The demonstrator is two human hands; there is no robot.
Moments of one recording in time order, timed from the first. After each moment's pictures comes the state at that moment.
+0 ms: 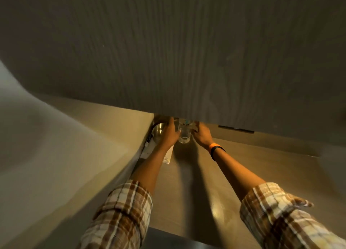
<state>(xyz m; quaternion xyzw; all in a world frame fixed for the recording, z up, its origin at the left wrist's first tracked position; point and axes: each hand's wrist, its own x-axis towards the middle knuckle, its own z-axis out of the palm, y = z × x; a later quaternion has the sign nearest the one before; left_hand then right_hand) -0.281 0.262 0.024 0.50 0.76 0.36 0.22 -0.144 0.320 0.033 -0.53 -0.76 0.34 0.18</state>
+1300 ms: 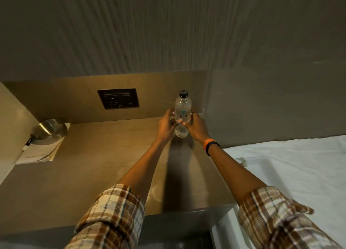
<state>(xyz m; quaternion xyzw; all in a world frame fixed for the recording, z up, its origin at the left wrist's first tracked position) 0.144 0.328 -0.014 0.61 0.50 0.49 0.37 0.284 0.332 0.011 -0.56 -0.64 0.38 0.36</state>
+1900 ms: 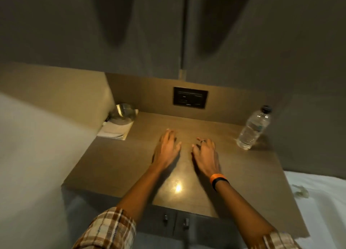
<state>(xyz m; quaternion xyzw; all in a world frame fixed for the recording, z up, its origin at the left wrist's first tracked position) -0.059 0.200 -0.042 0.56 0.76 0.30 0.15 0.099 0.243 -0.044 -0.57 -0.77 0.19 0.22</state>
